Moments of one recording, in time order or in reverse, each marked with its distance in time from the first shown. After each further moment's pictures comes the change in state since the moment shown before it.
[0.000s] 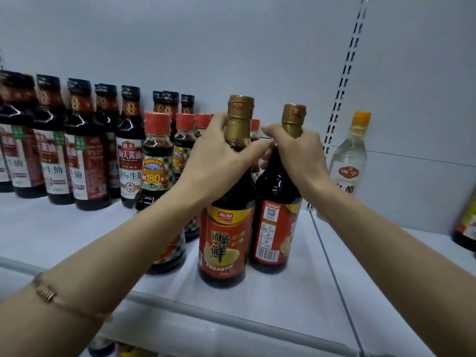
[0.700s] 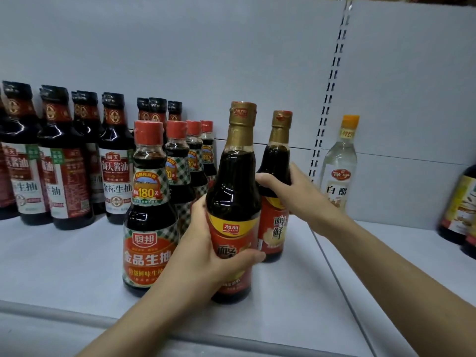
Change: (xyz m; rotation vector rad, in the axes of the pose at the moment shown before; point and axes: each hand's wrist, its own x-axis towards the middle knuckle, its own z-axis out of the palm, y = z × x) left_hand -0.078 -0.057 -0.003 -0.169 -0.213 -0.167; right_hand -0.014 0.048 -0.013 -0.160 -0.286 0.214
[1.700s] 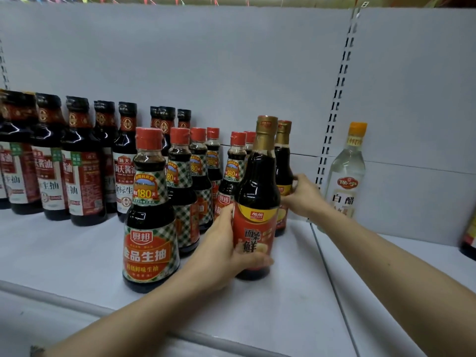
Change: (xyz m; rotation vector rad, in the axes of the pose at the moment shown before) left_hand 0.035 -0.020 0.027 0.317 -0.030 -0.046; right_hand 0.047 0.042 -0.019 -0.200 0.087 0.176
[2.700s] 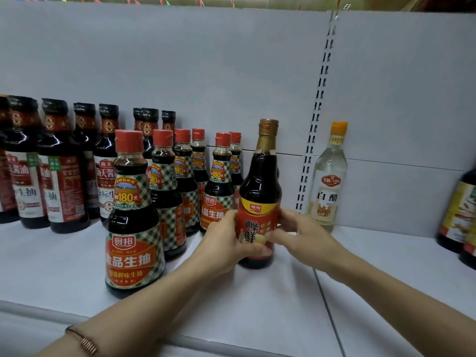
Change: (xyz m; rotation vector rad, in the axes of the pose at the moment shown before) left_hand 0.028 0.007 0.018 0.037 -0.085 -0.107; right_hand -0.086 0.020 -0.012 0.055 -0.222 -0.176
